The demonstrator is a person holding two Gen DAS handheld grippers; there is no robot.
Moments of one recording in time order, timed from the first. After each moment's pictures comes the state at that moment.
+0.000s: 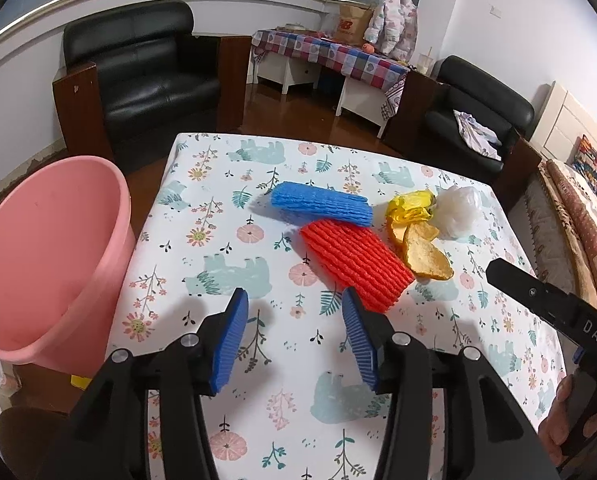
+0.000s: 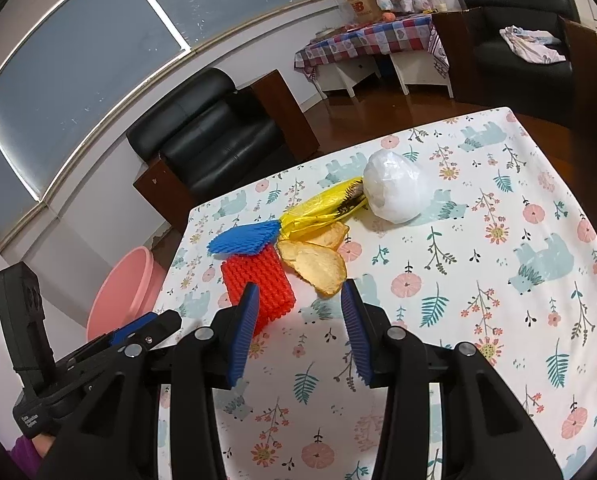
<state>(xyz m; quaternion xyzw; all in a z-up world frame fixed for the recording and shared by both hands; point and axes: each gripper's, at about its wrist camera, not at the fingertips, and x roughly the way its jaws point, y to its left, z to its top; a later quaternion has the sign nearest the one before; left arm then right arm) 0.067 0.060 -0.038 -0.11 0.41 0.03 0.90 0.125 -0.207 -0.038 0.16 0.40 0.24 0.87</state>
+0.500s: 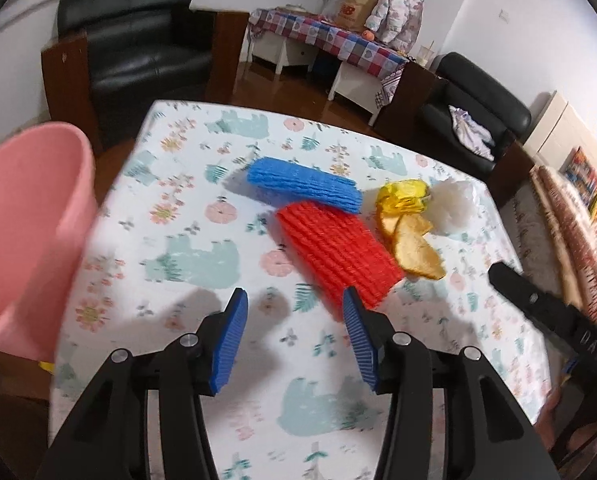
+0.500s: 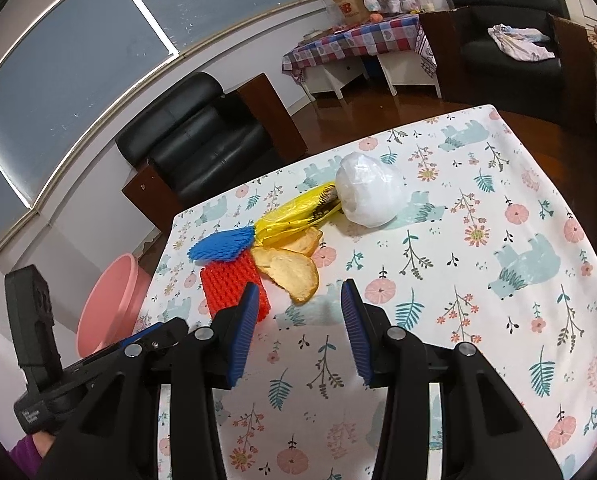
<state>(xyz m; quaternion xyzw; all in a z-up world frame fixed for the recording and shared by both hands) 0.088 0.054 -0.058 -0.16 0.44 0.01 0.88 0.133 -0.220 -0.045 0.16 0.40 0.22 0.87</state>
